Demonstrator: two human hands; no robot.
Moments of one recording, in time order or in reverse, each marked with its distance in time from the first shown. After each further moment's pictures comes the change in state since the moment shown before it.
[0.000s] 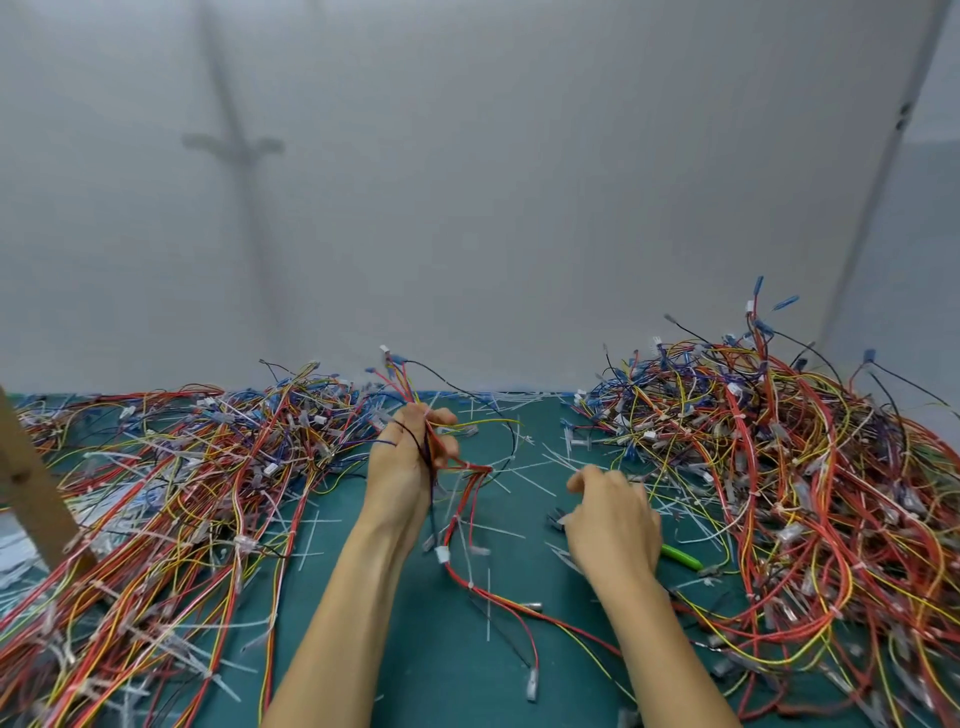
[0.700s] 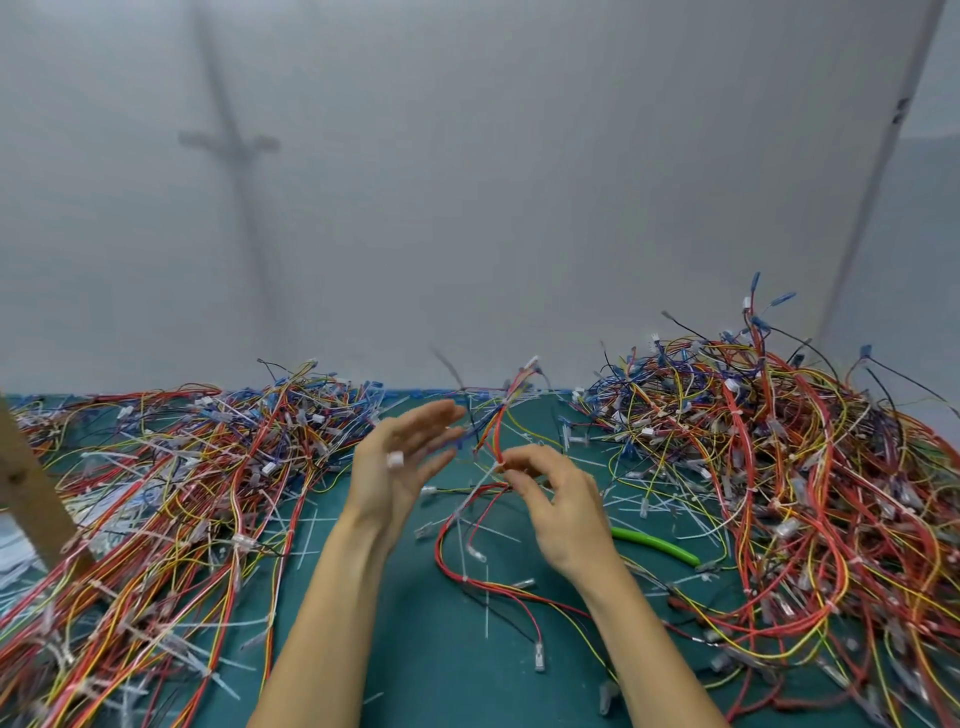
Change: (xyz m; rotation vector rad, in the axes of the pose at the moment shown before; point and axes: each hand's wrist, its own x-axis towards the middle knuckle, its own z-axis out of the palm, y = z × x) left_hand -0.001 0.010 -0.021 0.062 -0.162 -0.196; right_hand -0.003 -0.020 0.011 0.761 0.021 -0.465
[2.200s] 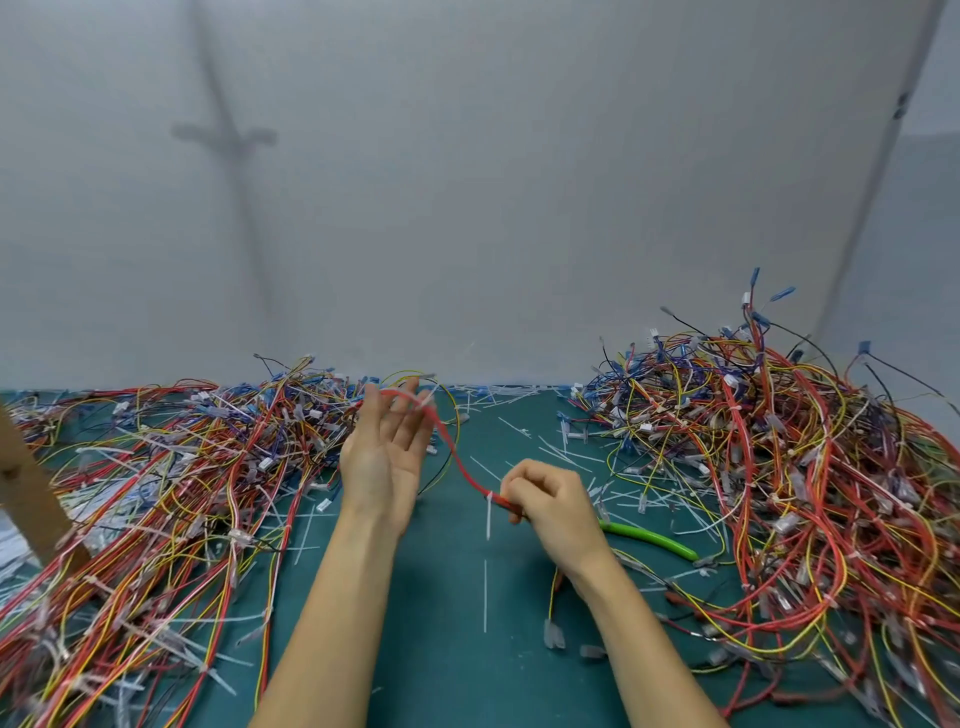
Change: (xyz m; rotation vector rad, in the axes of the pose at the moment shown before) left_hand 0.004 0.001 0.012 -0.475 0.261 0.148; right_hand -0.004 -0.004 0.000 0.237 -0.129 0.360
